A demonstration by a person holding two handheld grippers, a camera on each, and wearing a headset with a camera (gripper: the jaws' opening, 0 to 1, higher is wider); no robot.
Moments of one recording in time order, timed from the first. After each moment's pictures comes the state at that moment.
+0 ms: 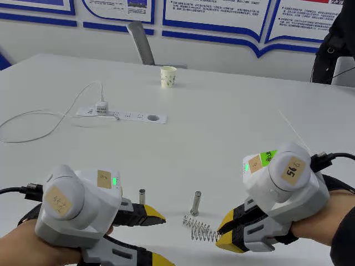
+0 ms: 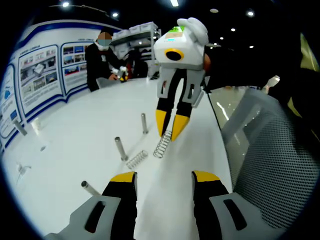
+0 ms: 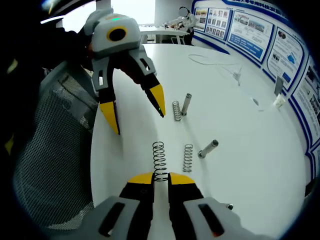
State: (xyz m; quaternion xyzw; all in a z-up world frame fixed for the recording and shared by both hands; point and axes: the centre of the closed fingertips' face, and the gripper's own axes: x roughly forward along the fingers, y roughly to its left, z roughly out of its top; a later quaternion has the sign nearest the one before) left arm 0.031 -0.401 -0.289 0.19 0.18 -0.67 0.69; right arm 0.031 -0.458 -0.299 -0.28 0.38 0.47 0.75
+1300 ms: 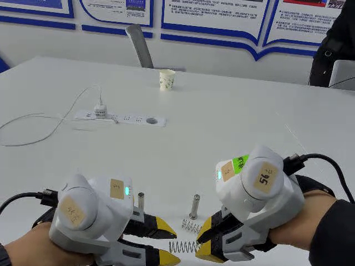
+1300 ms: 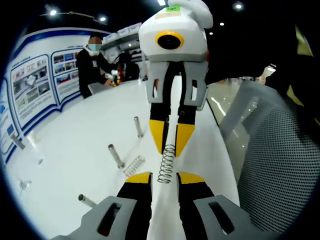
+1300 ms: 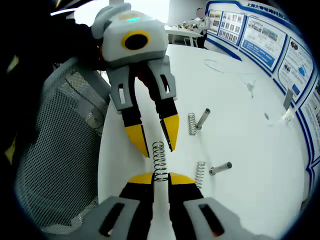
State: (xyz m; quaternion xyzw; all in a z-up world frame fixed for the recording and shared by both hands) left arm 0.027 -0.415 -0.293 0.22 0.15 -0.69 0.67; right arm 0.023 -0.425 -0.296 -0.30 0.37 0.50 0.72
